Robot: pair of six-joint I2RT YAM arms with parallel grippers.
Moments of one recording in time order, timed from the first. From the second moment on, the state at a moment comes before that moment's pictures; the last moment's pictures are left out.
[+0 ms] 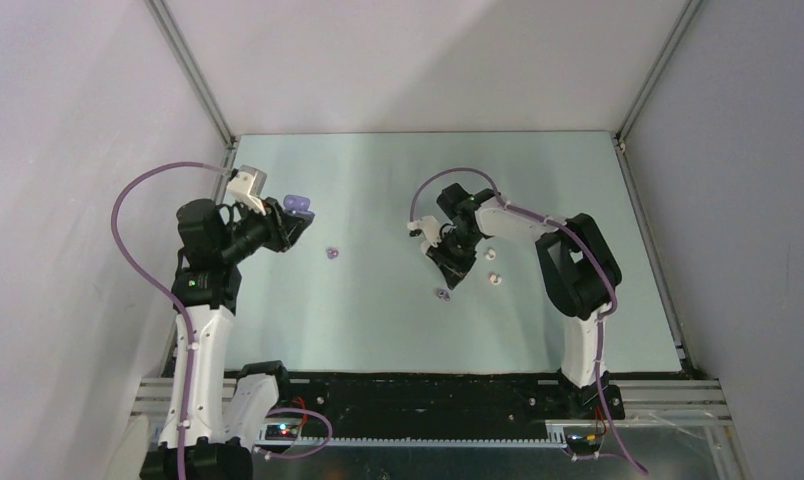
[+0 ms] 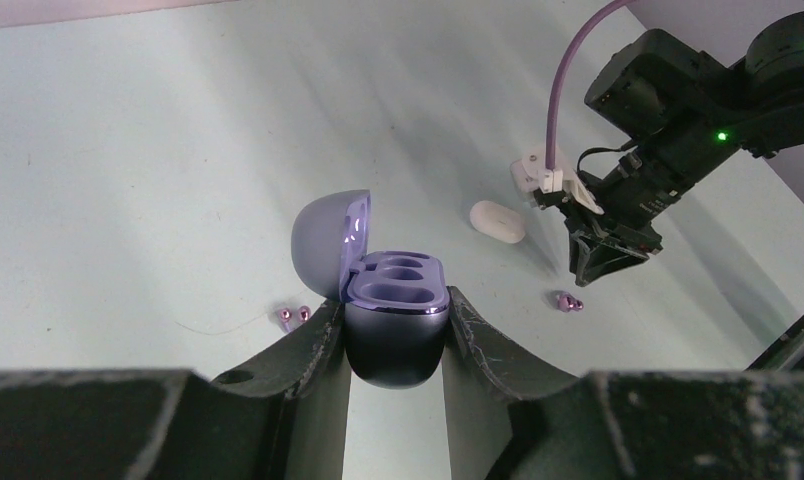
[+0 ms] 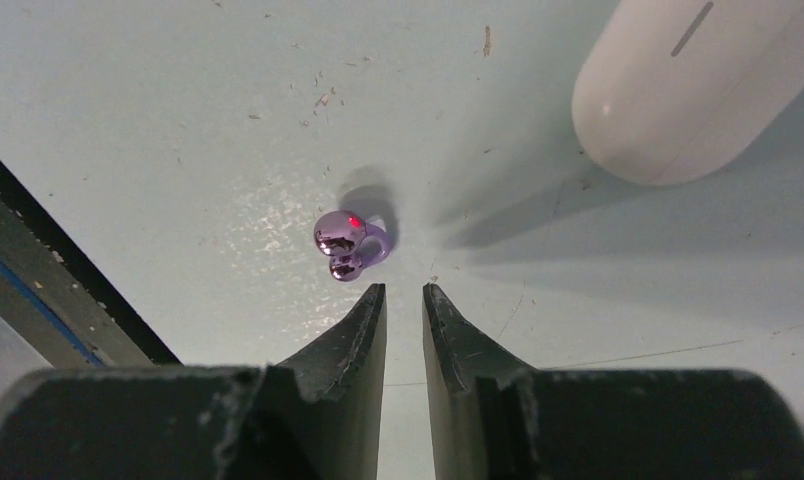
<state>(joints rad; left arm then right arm) 0.13 0.83 0.88 -0.36 0.70 -0.05 0.59 1.97 1.42 -0.87 -0.42 -0.45</state>
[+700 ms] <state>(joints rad) 0.13 0.83 0.88 -0.36 0.68 -0.05 0.68 2.00 1.41 -0.80 -0.35 -0.44</state>
